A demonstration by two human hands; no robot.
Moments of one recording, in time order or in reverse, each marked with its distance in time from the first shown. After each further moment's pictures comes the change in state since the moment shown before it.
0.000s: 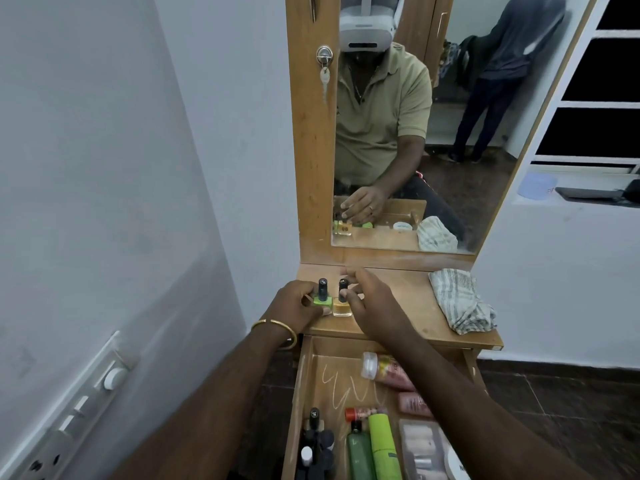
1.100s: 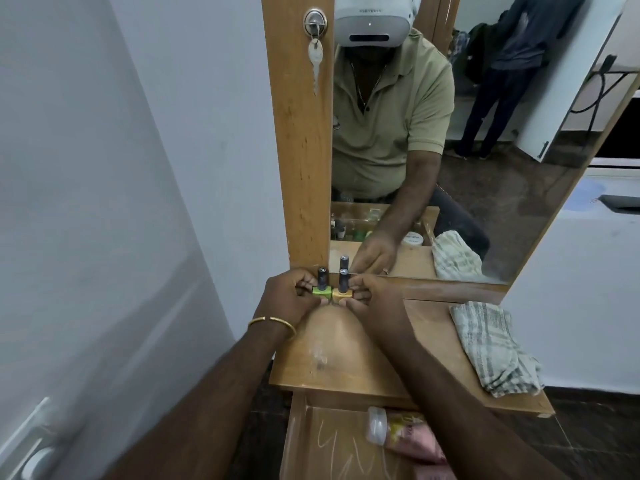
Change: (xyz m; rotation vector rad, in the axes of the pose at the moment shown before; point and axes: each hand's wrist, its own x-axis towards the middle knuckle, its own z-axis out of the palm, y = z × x) left_hand 0.103 -0.017 0.007 -0.221 0.175 0.015; right_hand 0.095 0.066 0.018 -0.015 0.122 0.104
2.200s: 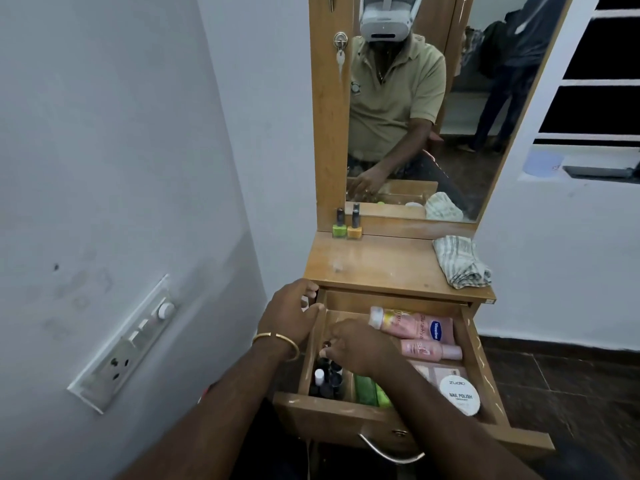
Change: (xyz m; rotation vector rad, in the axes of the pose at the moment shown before) left_hand -0.227 0.018 -0.040 0.160 0.034 -0.024; right_hand -0.225 -0.069 -0.002 -0.317 -0.583 -0.057
